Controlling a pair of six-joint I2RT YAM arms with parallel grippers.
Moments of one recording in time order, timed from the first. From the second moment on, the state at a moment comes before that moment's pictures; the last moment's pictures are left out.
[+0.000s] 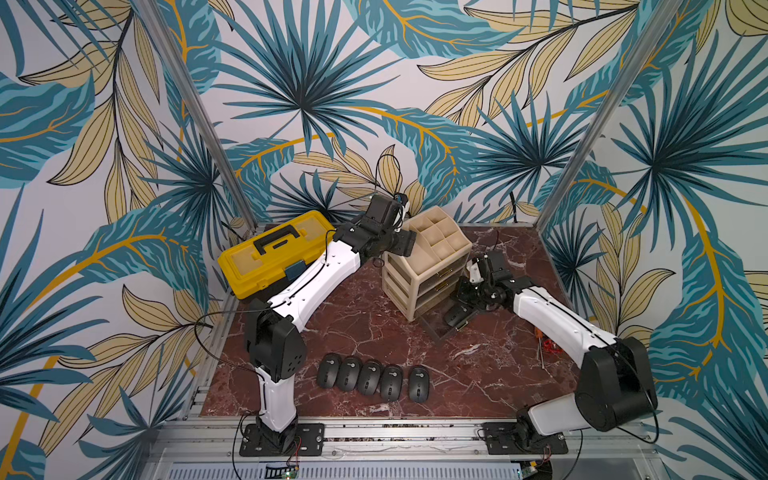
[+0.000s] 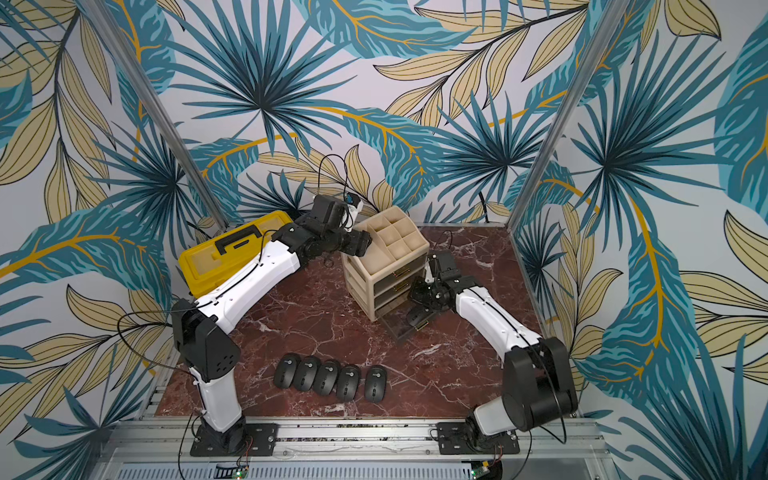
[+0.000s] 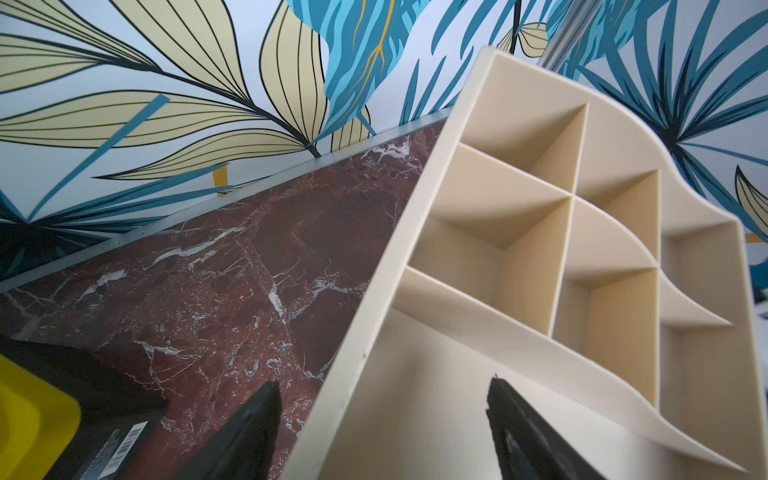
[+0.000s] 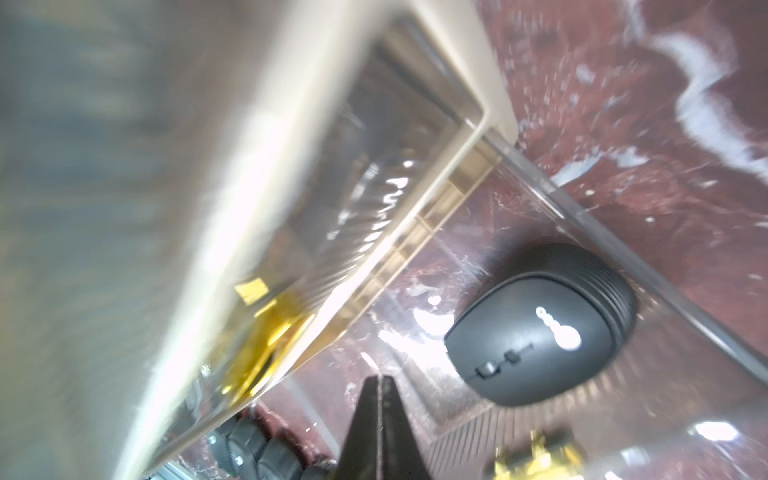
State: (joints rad) left arm -0.58 1.88 1.92 -0.69 0.00 -0.13; right arm 0.26 1.41 1.03 -0.53 -0.26 0.66
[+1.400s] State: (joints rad) left arm -0.93 2.28 2.28 -0.95 0.11 -0.08; right arm 0.24 0.66 0.75 -0.97 -0.05 0.72
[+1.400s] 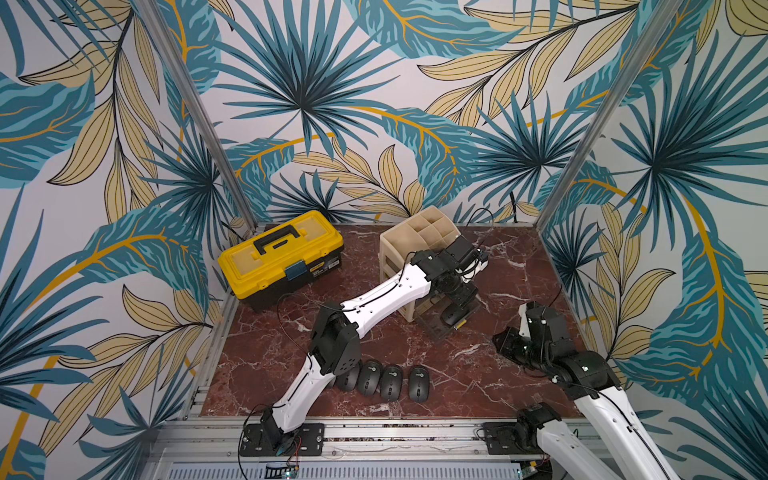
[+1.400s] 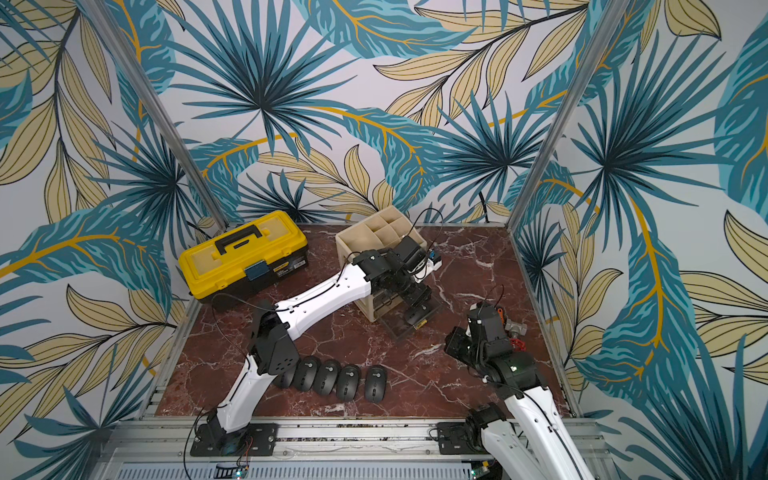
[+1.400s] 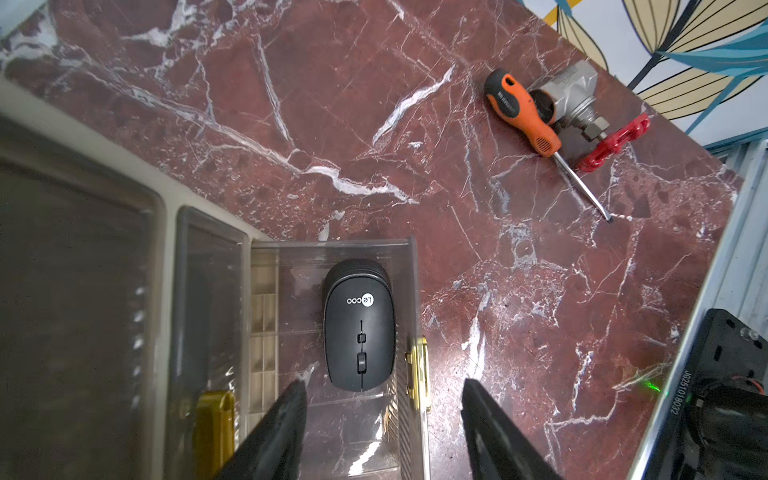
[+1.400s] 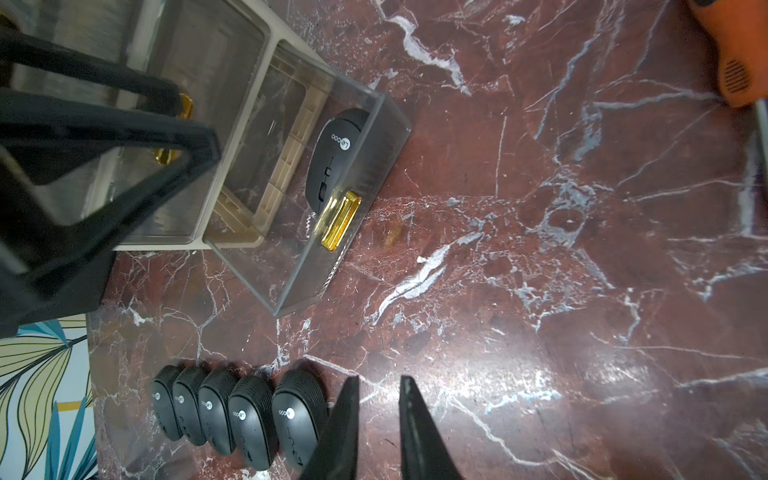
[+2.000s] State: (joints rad) left arm -0.95 2.40 2.28 -0.96 0.02 -0.06; right arm 0.24 0.66 0.79 -1.07 -0.04 0.68
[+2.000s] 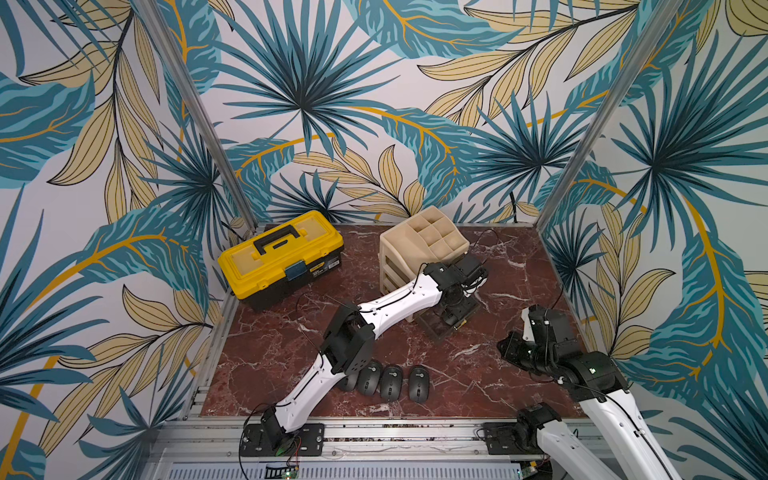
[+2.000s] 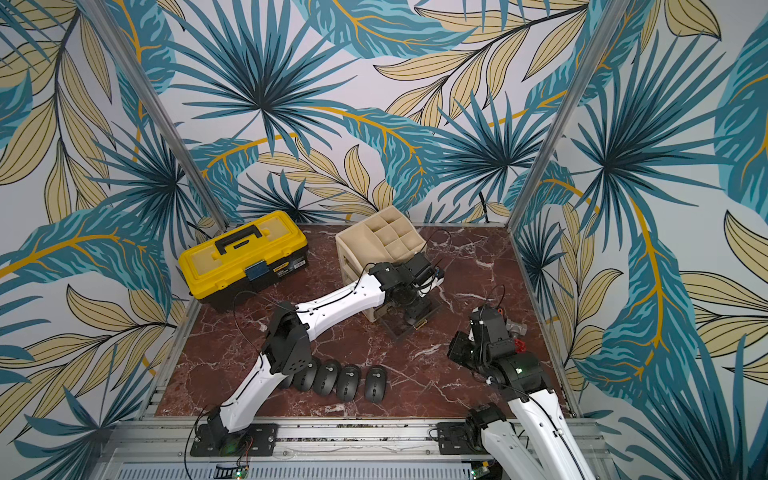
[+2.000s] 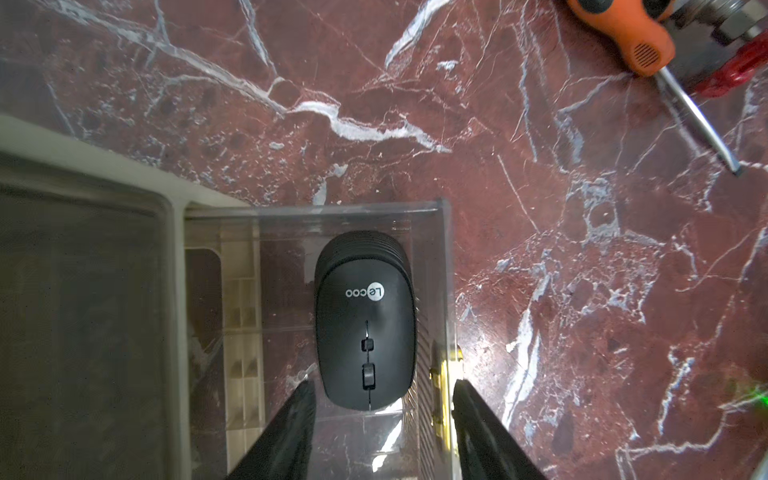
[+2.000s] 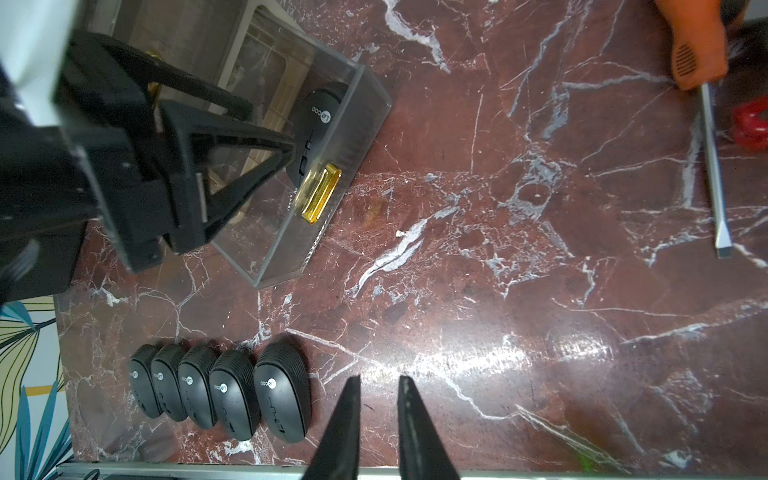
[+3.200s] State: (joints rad) left arm -0.94 2.50 2.31 -0.92 0.00 -0.01; right arm 0.24 0.58 0.91 -1.09 -0.16 0.57
